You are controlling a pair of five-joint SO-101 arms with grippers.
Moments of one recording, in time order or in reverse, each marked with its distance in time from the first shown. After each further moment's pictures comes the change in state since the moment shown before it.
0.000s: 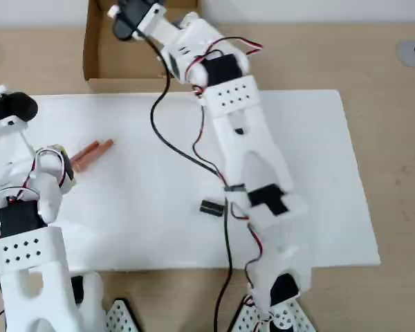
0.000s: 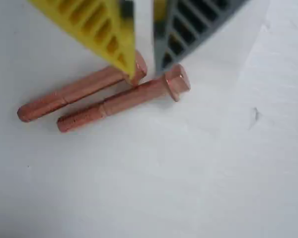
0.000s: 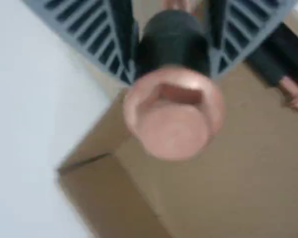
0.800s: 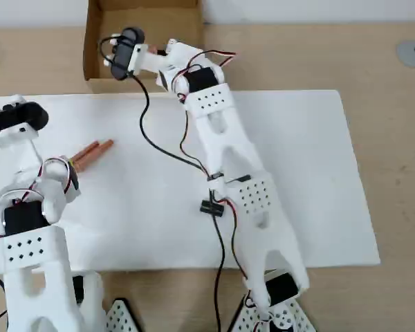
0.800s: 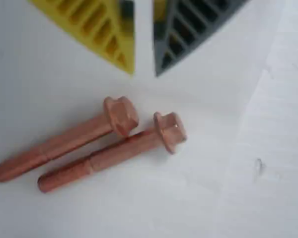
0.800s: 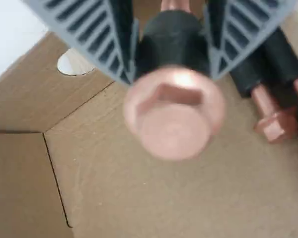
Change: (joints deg) left arm 0.1 0.0 3.5 2.8 -2.6; right arm -0.4 28.5 -23.0 -0.2 18.1
